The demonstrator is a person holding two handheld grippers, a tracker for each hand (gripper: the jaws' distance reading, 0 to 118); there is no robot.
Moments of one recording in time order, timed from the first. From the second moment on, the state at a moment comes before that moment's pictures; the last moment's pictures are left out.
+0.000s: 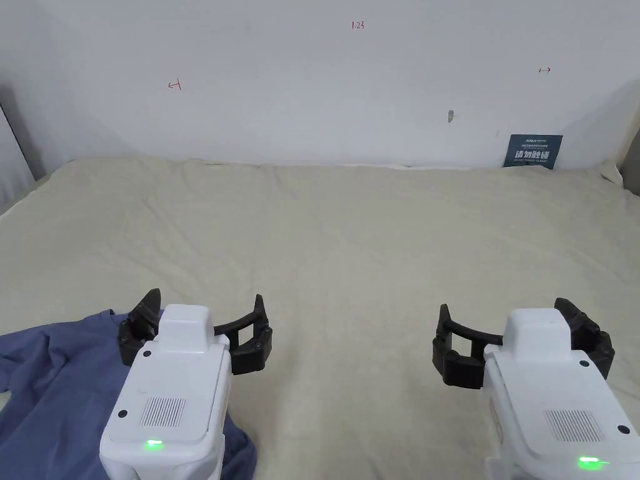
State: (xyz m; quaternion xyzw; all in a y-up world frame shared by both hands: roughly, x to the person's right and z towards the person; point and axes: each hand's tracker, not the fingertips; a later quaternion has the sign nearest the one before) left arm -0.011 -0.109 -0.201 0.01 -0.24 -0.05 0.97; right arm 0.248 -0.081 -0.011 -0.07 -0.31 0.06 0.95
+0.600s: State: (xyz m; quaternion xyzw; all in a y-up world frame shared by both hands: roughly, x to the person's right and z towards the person) left arm -0.012 -0.103 -0.199 -0.01 -0.25 -0.03 0.97; right arm 0.247 -0.078 -0.010 -0.08 -0.30 0.05 0.95
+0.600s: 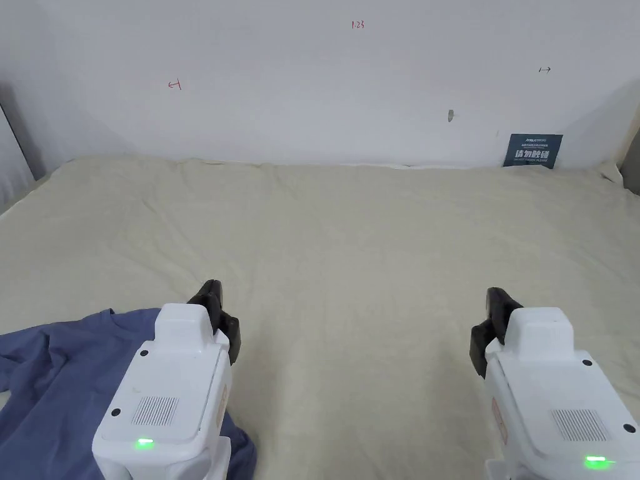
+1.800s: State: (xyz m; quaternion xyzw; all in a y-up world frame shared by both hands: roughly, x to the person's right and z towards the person) left arm -0.278 -0.099 -0.206 -0.04 0.02 -0.05 1.00; right arm 0.060 -0.081 -0.169 -0.07 0.00 0.03 1.00
